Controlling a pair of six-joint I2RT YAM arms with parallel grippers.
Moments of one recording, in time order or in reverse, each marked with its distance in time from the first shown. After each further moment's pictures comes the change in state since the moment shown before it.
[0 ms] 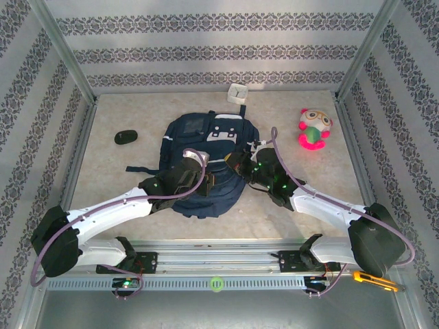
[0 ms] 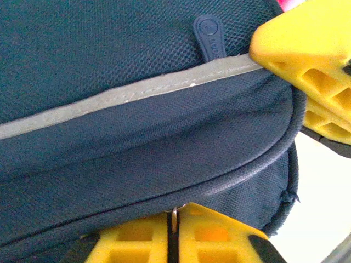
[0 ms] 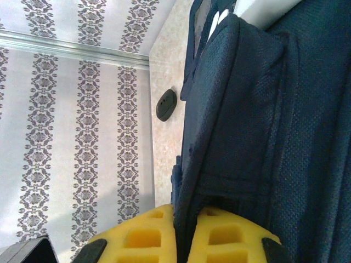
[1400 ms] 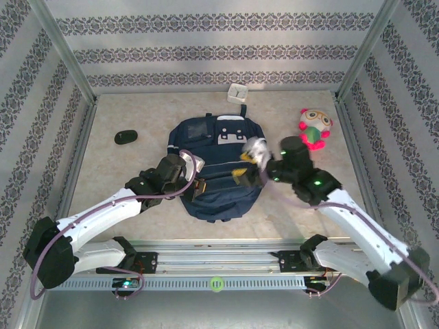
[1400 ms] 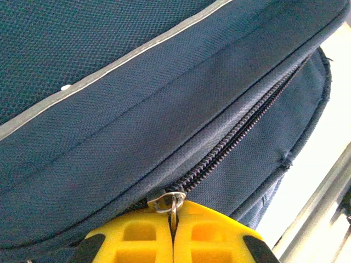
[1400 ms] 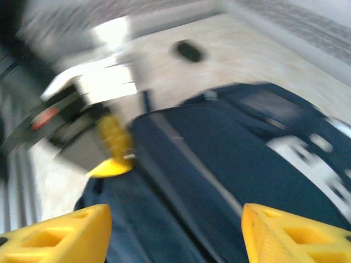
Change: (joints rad) left arm 0.147 -0.089 -0.059 -0.090 0.324 0.281; right arm -0.048 -0.235 0.258 -0.687 -0.307 -1.627
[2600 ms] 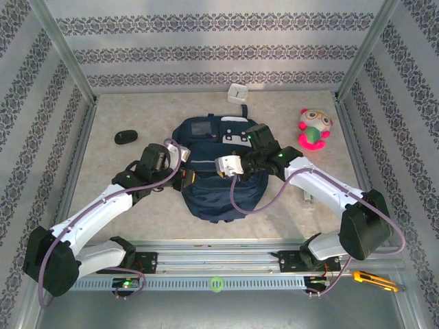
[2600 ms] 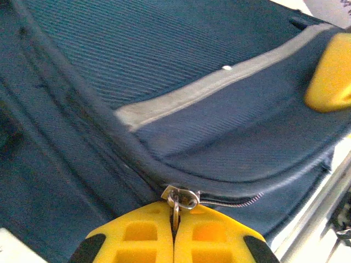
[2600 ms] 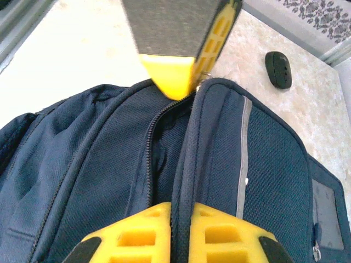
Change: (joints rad) left arm 0.216 -0.031 0.039 -0.079 0.124 0.048; right arm -0.035 0.389 0.159 -0.058 -0.192 -0.809
